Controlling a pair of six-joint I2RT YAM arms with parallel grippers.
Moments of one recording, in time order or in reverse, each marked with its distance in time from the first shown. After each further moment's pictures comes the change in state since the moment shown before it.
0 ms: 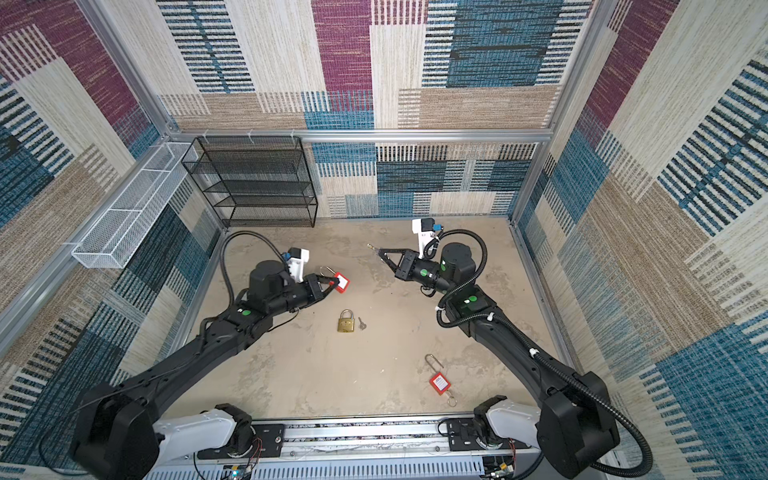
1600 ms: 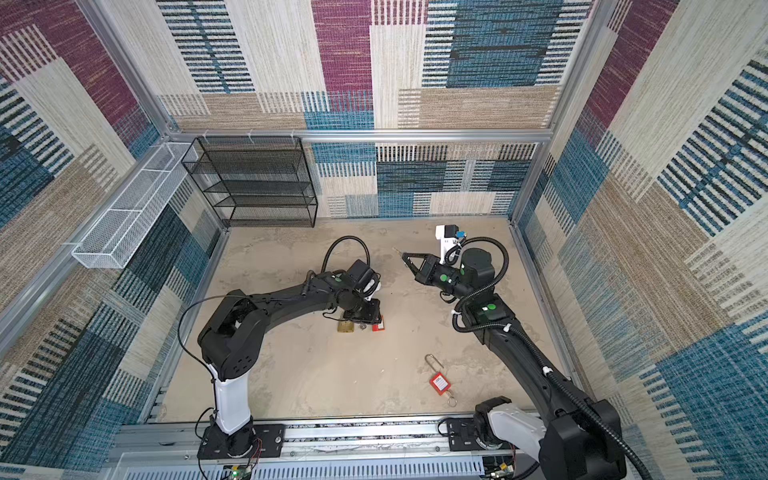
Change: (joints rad) left arm -0.245 0.671 0.523 -0.537 -0.135 0.301; right arm -0.125 -0.100 -0.071 -0.107 -0.017 -0.049
